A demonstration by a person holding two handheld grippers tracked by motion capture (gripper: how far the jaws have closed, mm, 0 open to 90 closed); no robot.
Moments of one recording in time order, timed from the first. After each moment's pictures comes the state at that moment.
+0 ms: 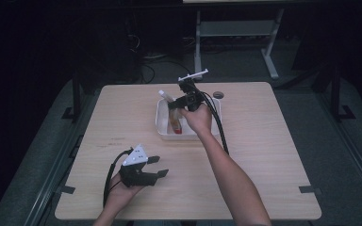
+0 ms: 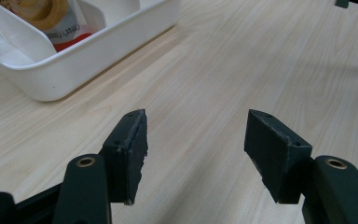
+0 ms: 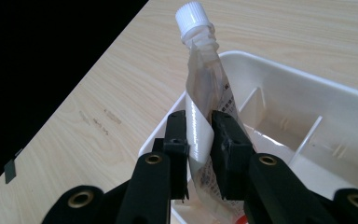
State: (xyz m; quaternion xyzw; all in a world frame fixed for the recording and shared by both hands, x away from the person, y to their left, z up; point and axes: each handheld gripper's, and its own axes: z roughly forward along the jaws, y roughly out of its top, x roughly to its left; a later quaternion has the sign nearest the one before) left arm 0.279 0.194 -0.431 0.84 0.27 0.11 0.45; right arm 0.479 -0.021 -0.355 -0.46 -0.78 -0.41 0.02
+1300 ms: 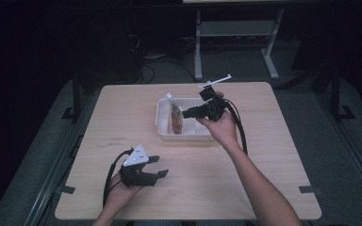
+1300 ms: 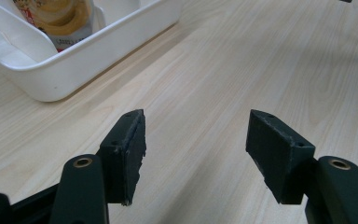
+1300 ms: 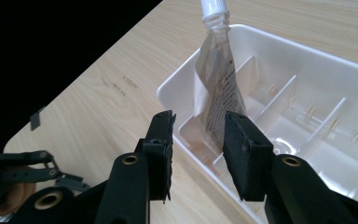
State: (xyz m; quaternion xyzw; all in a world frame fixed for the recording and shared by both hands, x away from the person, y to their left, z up) left arm 0.280 0.193 -0.431 0.85 0.26 0.11 0.45; right arm 0.428 -0.080 -0.337 -0.41 -0.80 -0.43 0.01
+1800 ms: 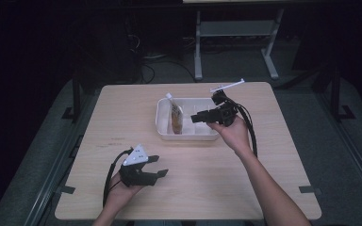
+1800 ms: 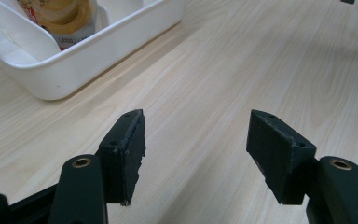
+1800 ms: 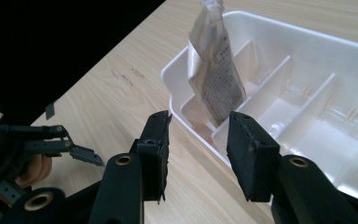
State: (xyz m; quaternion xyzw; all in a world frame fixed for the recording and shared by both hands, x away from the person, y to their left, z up) left arm 0.281 0.194 -0.431 0.85 0.27 0.11 0.45; right arm 0.413 -0.111 -0.340 -0.41 -0.80 -0.45 0.03
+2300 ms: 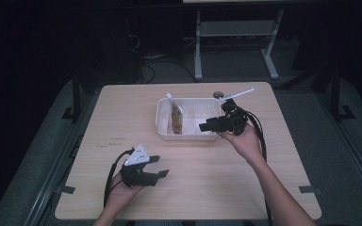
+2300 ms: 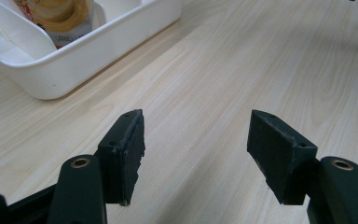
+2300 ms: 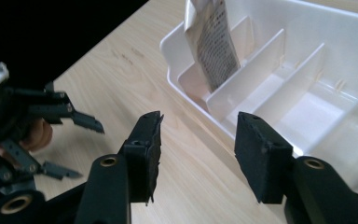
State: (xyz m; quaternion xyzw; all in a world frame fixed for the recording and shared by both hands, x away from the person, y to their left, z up) left arm 0.281 0.191 -0.433 0.85 0.27 0.11 0.44; right arm 0.390 -0.135 -0.349 -0.39 -0.81 -0.44 0.02
